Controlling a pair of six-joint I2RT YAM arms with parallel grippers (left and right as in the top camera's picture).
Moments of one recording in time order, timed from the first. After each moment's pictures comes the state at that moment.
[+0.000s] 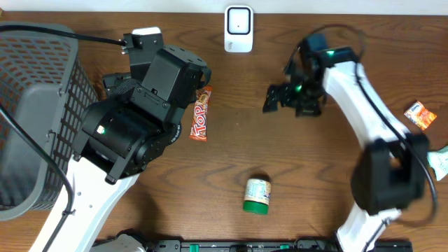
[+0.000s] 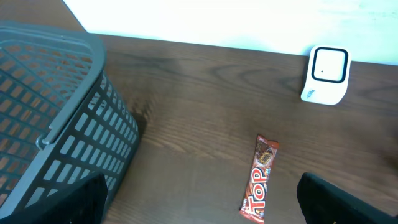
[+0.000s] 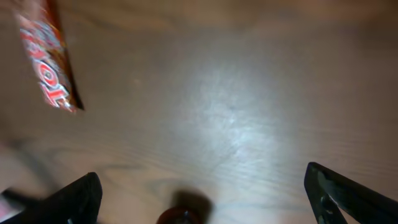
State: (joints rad) left arm -0.60 1.39 1.84 -1.31 -0.68 -0.54; right arm 0.22 1.87 1.60 -1.15 -0.30 0.21
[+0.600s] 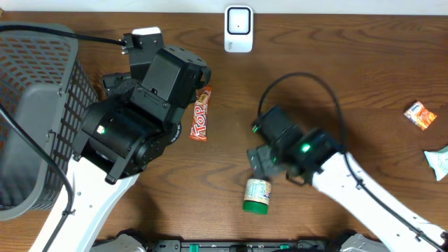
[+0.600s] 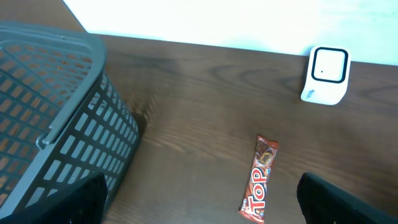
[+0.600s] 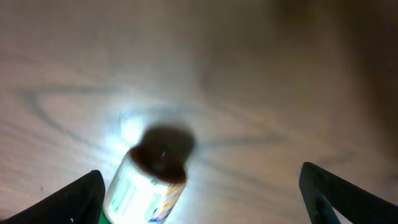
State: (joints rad) left arm -0.60 1.39 1.84 -1.31 -0.68 -0.54; right arm 0.73 1.37 1.10 -1.03 0.13 0.40
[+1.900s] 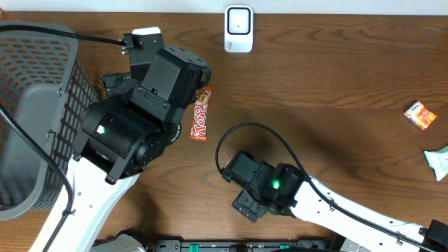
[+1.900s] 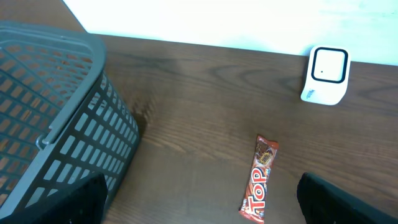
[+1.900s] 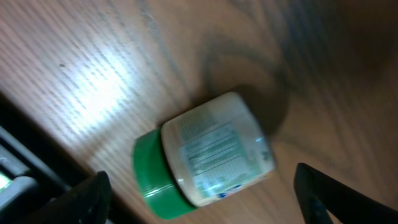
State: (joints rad) left arm -0.60 1.39 1.84 -1.31 -0.68 -0.54; right arm 1.01 1.38 0.94 -0.94 0.06 0.07
